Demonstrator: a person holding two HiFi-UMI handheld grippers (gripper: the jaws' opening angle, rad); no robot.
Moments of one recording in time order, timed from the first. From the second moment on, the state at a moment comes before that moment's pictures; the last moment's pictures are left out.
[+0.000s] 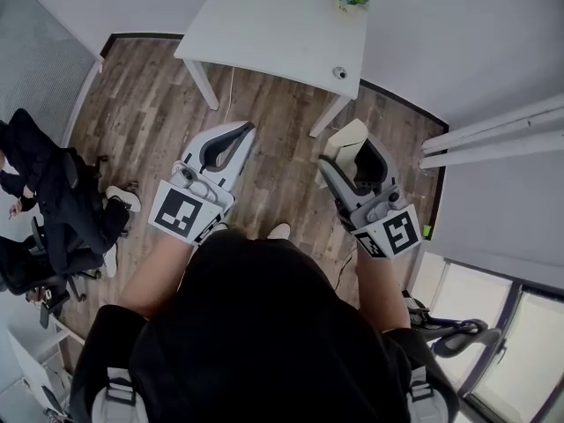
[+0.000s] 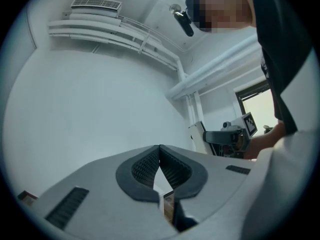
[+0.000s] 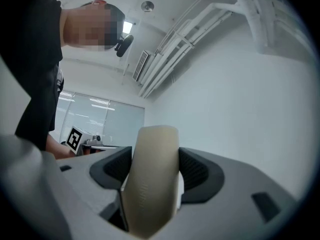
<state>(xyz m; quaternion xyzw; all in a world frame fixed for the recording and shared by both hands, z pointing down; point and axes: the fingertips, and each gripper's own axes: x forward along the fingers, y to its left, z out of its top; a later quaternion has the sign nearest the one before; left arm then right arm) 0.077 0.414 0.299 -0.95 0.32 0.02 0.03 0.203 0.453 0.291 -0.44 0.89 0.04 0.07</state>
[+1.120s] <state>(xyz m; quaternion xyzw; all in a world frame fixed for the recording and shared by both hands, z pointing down) 0.050 0.228 0.311 -0.95 0.30 0.03 0.01 0.179 0.269 0.298 -0.47 0.88 0.02 0.05</state>
